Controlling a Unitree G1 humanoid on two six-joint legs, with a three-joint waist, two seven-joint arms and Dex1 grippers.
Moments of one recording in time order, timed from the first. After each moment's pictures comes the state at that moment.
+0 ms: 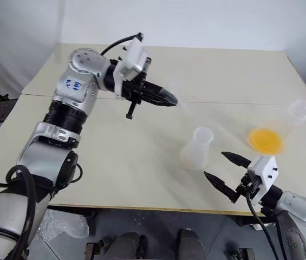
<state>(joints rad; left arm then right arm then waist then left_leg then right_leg) -1.38 0.31 -0.22 0.80 -0.22 0.00 -1.50 0.23 -0.63 -0.33 -0.43 0.57 0.21 0.86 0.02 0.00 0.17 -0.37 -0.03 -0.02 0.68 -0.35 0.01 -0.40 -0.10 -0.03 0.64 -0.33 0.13</state>
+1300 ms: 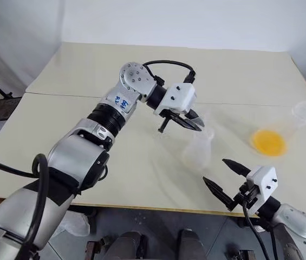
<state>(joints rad) -1.50 0.05 -0.25 1.16 0.07 -0.40 -1.39 0.35 -0.56 -0.32 -0.51 0.56 0.19 0.77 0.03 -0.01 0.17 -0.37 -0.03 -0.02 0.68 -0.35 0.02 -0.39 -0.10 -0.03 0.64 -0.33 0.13</state>
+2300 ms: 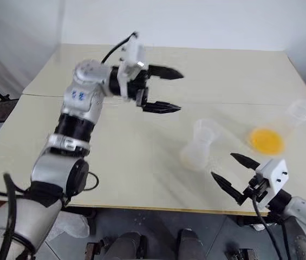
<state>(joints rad) -1.11 0.26 0.00 0.50 -0.20 0.22 -1.26 0.28 -0.66 -0.43 -0.43 0.59 0.22 0.83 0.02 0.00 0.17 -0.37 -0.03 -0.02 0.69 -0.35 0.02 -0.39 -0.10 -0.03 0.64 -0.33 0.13</state>
